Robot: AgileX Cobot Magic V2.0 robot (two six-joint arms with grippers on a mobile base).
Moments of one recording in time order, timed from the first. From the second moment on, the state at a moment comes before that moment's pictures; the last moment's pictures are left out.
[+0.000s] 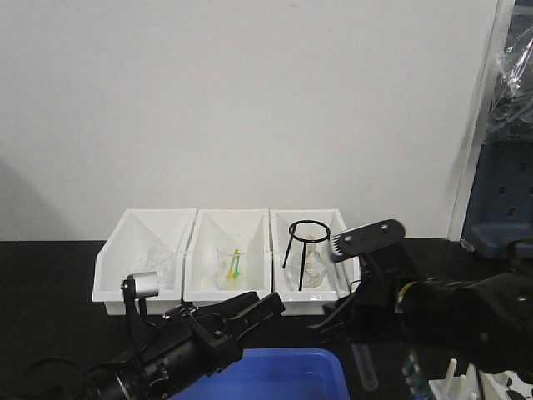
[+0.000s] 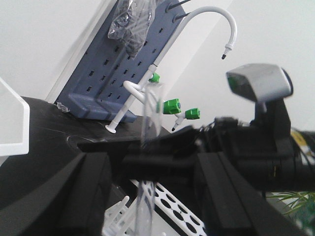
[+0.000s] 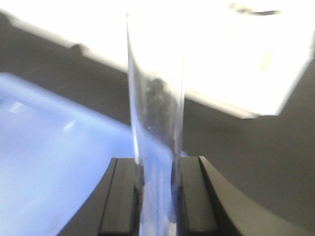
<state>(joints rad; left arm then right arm) -0.50 1.78 -0.80 0.56 -1.13 -1.00 0.37 1.54 -1.08 -0.04 0.25 -0.04</state>
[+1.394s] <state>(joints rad) -0.50 1.78 -0.80 0.56 -1.12 -1.00 -0.04 1.33 -0.47 0.05 -0.57 -0.04</state>
